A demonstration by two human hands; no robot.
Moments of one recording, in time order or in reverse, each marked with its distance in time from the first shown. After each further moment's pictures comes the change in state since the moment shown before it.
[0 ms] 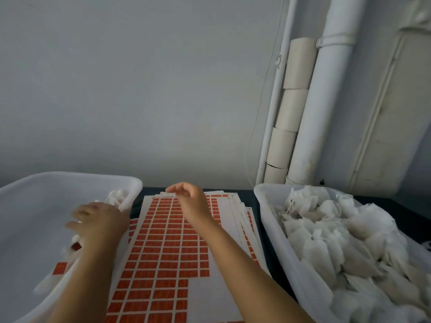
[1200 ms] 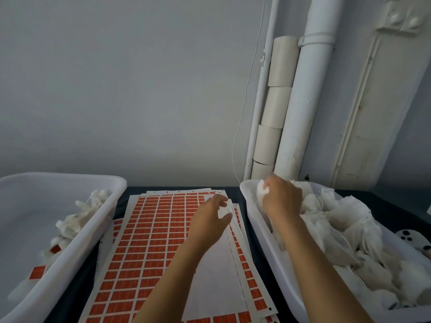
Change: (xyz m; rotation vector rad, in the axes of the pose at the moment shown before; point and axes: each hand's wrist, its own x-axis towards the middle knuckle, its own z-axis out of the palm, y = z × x) left_hand -0.116 0.131 0.058 -0.701 -0.189 0.939; right_hand -0.054 0.007 -0.177 -1.093 0.523 0.221
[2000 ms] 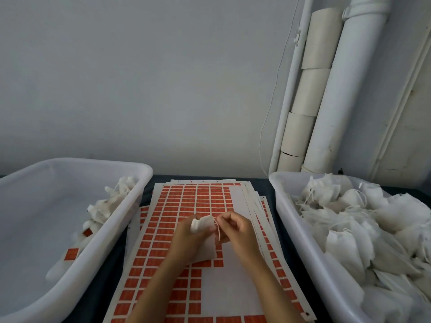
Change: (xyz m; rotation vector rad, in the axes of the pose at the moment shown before) left_hand -0.043 -0.098 -0.024 -0.308 0.119 -0.352; right_hand -0.087 -0.070 0.129 1.109 -0.430 -0.035
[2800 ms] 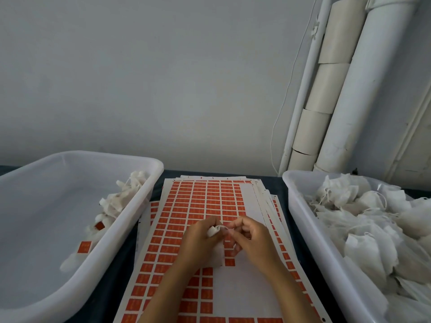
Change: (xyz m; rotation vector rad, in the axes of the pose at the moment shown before) left_hand 0.000 -0.009 -0.003 0.219 -0.095 0.190; right_hand -0.009 0.001 -0.010 -0.132 -0.127 -0.093
